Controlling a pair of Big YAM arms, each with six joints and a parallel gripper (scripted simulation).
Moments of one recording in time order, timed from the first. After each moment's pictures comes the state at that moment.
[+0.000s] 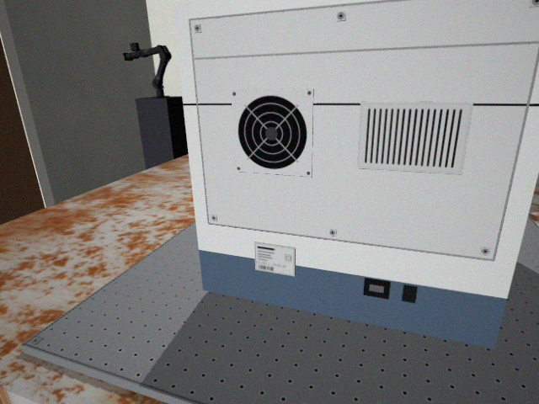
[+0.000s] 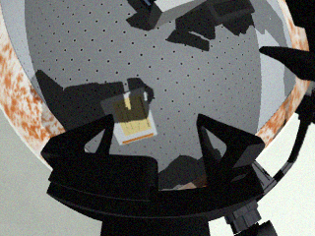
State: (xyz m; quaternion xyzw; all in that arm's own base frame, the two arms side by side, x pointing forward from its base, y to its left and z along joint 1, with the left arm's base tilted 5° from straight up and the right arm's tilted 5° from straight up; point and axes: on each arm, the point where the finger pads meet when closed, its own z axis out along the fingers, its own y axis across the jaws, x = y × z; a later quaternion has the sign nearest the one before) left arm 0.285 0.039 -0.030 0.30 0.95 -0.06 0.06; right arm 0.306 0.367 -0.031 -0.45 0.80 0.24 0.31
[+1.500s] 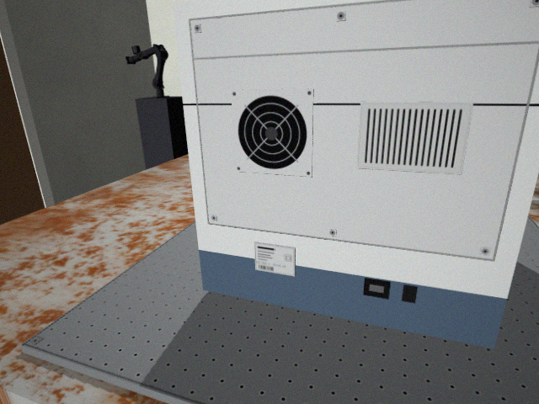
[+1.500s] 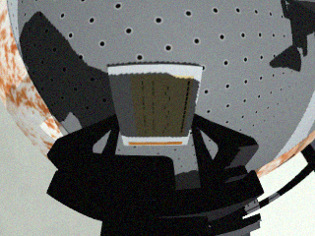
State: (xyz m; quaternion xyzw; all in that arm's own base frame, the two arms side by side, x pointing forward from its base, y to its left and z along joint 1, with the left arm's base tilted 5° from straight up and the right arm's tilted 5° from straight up) left arm 0.265 0.095 -0.117 0.18 0.98 0.04 -0.02; right arm 0.255 0.376 0.004 -0.61 0.56 0.43 0.36
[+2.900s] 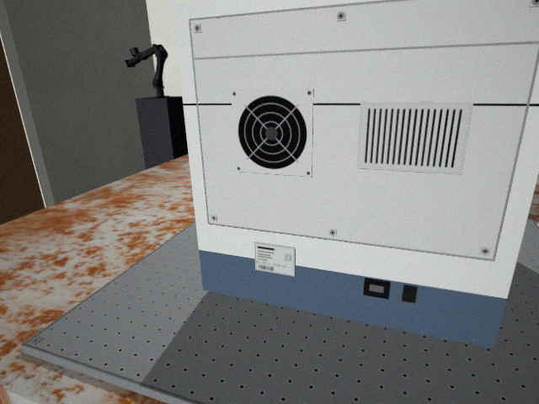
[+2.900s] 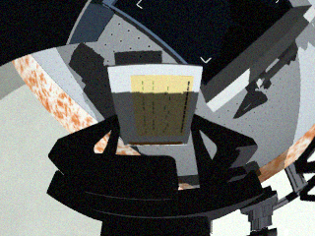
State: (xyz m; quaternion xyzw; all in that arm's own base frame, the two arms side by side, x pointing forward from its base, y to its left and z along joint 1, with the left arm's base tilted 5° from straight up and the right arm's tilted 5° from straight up) left arm 0.426 0.006 -0.008 0.43 0.90 0.12 0.04; right arm 0.230 0.382 0.024 -0.57 0.60 0.47 0.31
